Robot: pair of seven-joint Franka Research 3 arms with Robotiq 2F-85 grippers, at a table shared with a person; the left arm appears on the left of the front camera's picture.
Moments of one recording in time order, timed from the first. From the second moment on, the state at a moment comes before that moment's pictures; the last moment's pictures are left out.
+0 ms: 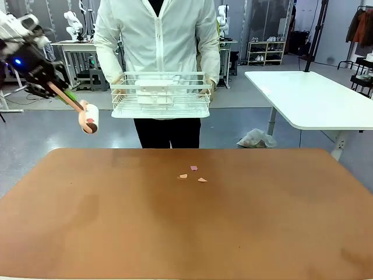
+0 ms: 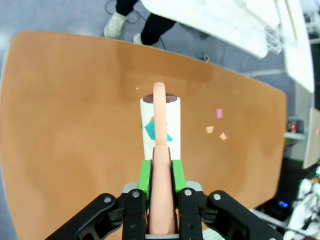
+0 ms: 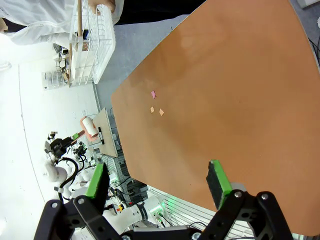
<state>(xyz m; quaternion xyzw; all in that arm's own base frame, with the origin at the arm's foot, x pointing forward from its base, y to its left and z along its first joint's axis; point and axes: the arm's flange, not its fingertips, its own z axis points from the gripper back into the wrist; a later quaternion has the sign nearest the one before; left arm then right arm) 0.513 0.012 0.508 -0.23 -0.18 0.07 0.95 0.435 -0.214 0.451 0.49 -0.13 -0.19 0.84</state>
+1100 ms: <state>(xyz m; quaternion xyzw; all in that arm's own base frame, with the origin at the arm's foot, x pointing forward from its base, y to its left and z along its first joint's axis) 0.534 -0.020 0.476 -0.27 -0.18 0.04 0.94 0.435 -0.214 0.451 0.49 -0.13 -0.19 0.84</state>
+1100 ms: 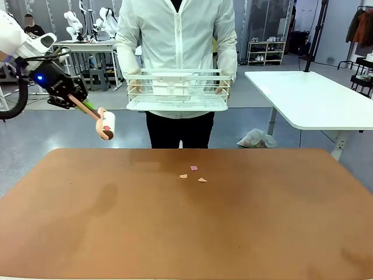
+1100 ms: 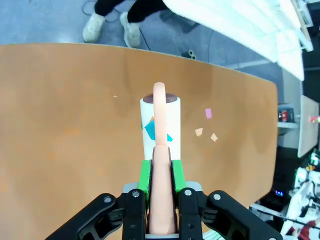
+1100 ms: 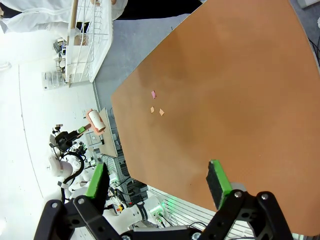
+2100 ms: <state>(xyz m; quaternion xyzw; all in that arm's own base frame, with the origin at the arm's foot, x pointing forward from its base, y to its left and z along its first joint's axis) 0.557 -0.152 0.375 -0.28 -0.10 -0.03 0.95 0.435 -0.214 0.451 0.49 -0.13 -0.19 0.84</state>
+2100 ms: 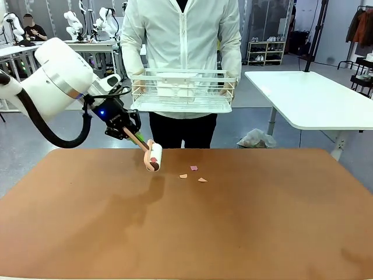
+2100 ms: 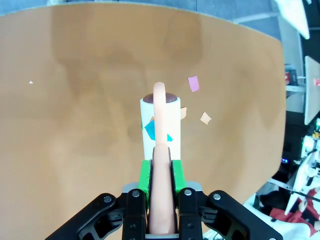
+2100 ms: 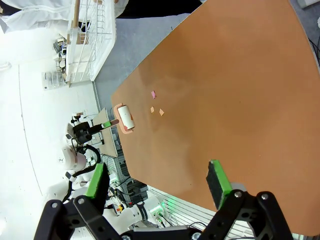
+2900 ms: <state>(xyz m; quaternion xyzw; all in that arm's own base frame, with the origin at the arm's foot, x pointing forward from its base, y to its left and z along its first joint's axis) 0.596 -0.187 0.330 -0.25 -0.03 -0.02 0.97 0.435 -0.214 0.451 0.49 -0.13 -0.19 0.84</state>
